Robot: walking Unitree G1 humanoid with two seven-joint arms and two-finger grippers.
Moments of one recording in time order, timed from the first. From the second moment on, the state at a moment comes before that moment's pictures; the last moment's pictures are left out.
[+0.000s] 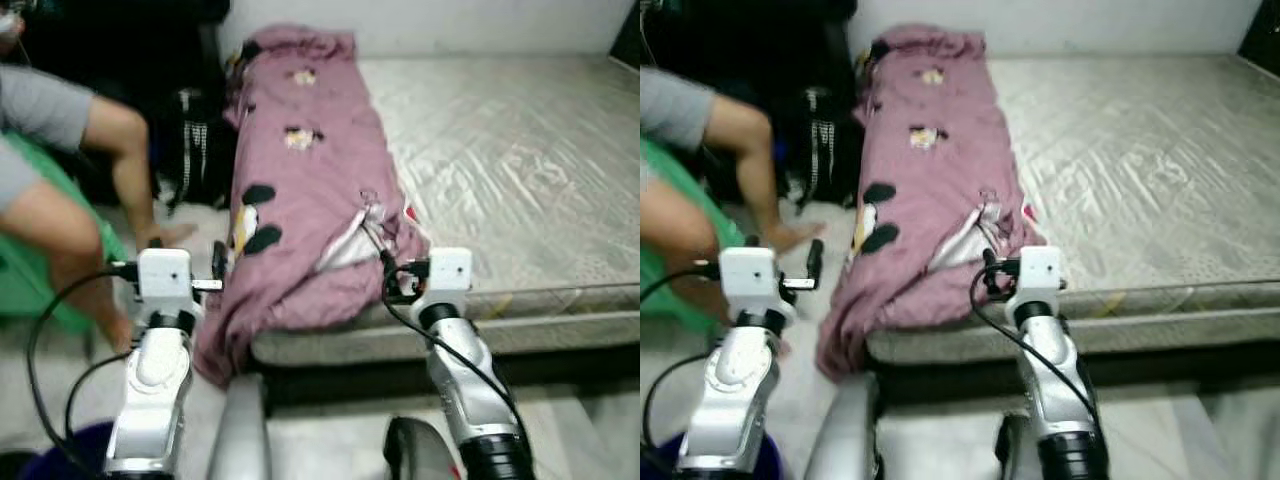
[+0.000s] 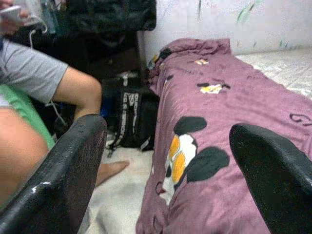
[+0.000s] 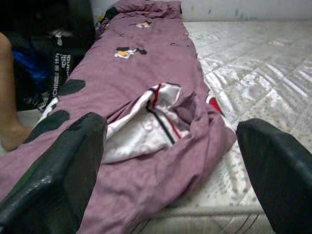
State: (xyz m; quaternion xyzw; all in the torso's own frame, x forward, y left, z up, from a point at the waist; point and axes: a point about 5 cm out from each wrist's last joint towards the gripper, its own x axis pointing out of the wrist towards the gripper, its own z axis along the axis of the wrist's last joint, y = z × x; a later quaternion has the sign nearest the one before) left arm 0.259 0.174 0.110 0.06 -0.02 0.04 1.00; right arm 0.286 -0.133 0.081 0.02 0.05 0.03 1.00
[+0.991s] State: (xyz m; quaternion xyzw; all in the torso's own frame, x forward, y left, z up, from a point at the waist) left arm 0.266 0.178 0.116 0.05 -0.03 0.04 1.00; right arm 0.291 -0.120 0.090 0.01 0.04 0.07 1.00
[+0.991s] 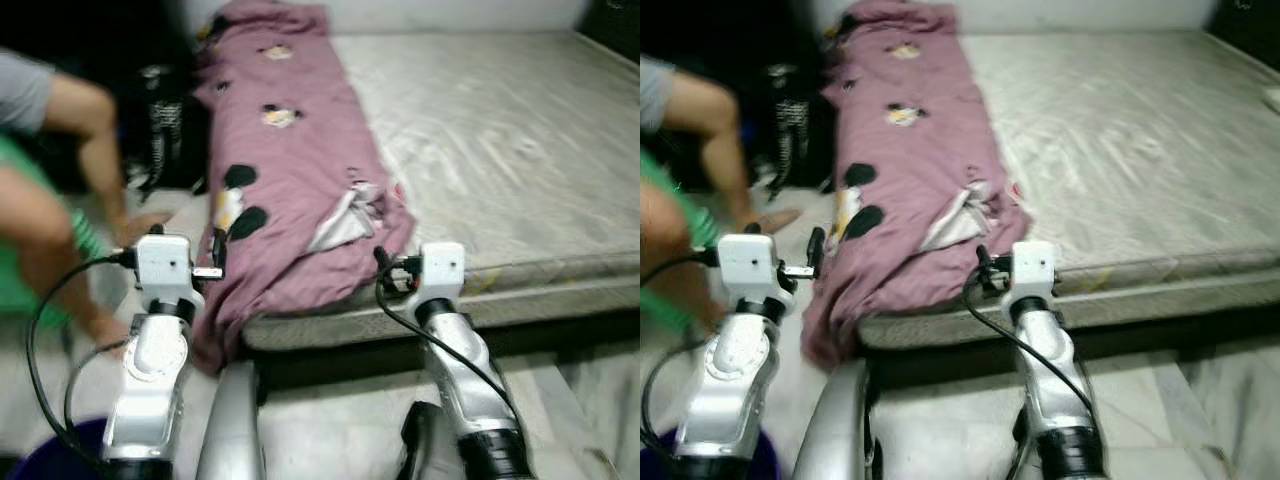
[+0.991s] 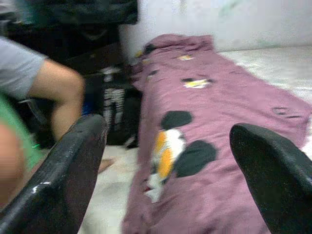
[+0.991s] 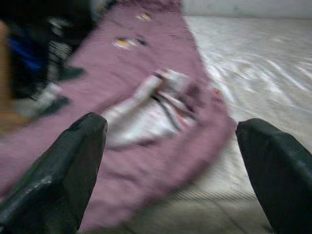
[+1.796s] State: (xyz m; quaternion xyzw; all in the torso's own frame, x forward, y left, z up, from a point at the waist) left arm 0.269 0.157 0.119 0.02 -0.04 -0.01 1.00; right arm 0.291 -0.137 0.087 0.00 0.04 0.04 1.00
